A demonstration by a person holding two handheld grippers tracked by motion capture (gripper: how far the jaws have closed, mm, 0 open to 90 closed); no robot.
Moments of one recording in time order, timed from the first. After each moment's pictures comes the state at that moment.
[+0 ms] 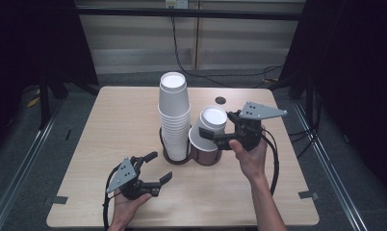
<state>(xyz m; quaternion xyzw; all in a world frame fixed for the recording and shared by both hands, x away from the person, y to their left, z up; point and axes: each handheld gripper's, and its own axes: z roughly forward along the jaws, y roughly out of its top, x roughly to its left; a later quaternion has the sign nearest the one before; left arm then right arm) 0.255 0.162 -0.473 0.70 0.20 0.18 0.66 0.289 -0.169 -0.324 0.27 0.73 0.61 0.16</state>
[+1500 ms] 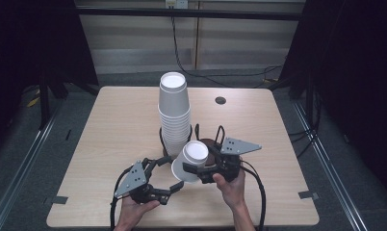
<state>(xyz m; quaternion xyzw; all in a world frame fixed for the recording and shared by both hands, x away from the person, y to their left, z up) 0.243 0.135 -0.461 0.71 0.14 0.14 0.68 0.259 -0.133 -0.411 0.25 0.71 0.65 0.07</state>
